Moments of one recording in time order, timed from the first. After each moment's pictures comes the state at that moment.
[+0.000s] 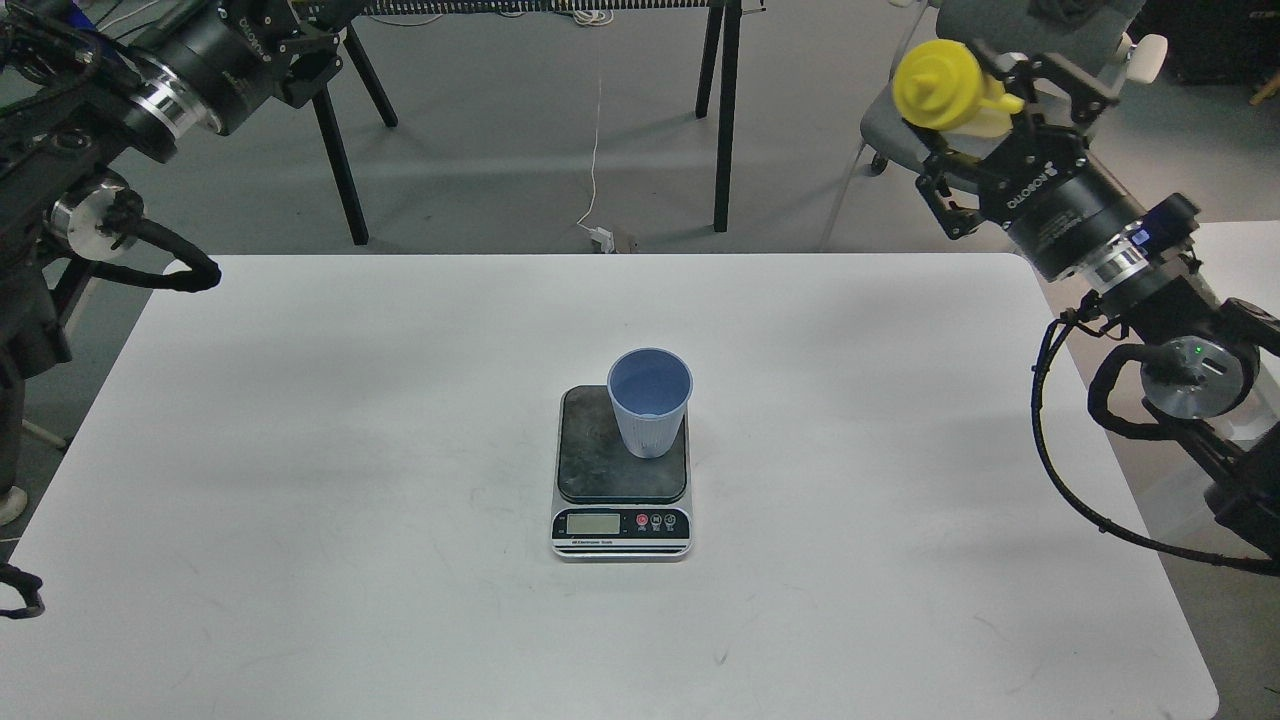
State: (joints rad) left arm -1.10 0.49 -0.55 -0.57 0.52 -0.49 -0.49; right arm 0.63 -0.57 0.78 1.08 0.10 0.49 0.40
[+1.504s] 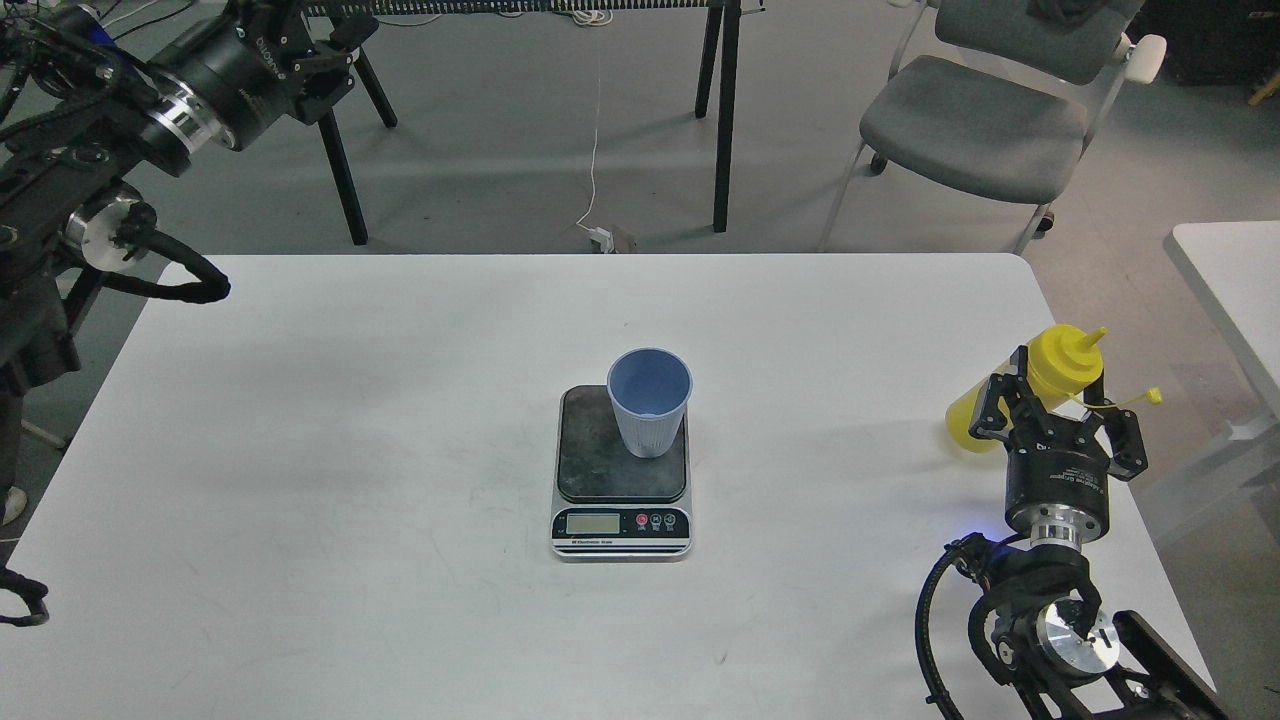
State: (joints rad) left arm -1.09 0.48 -0.54 -0.57 0.53 -0.49 -0.49; right arm 0.02 -0.09 1.23 1.17 0.45 0.49 0.48
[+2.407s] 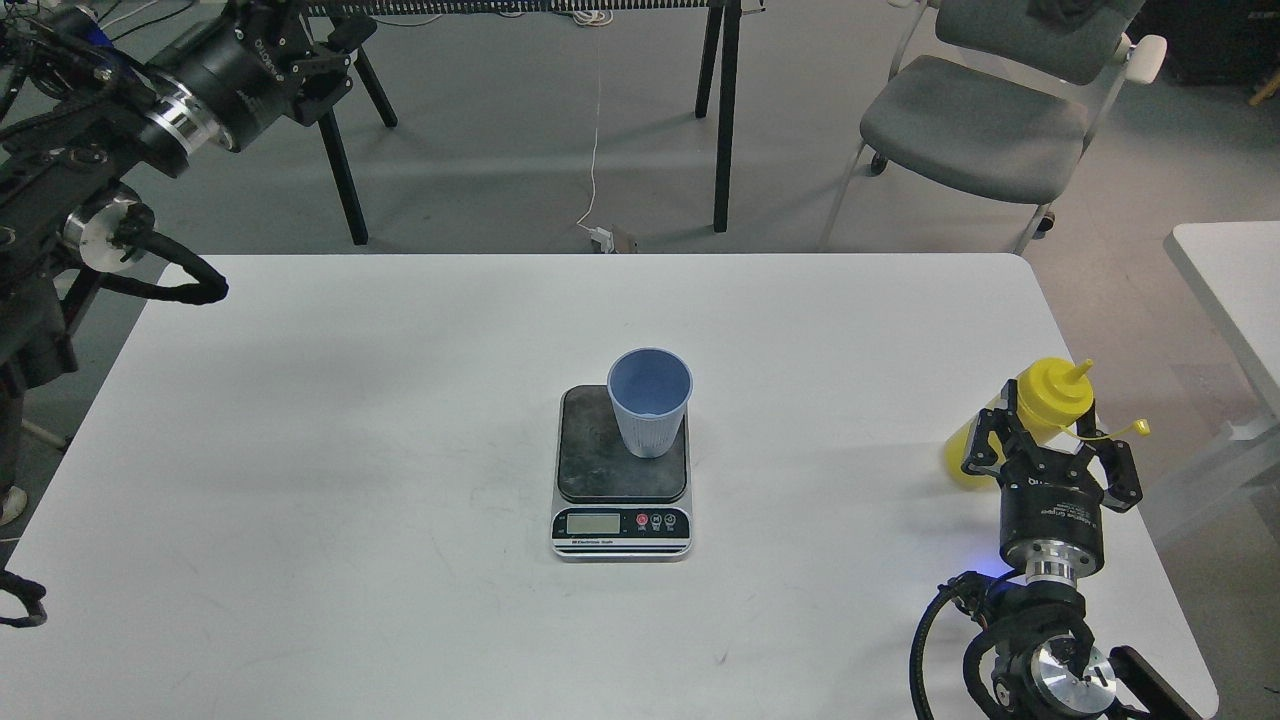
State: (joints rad) left arm -1.09 0.48 -0.54 -0.57 0.53 -0.49 -0.49; right arm -0.05 -0.09 1.23 1.19 0.38 0.49 0.49
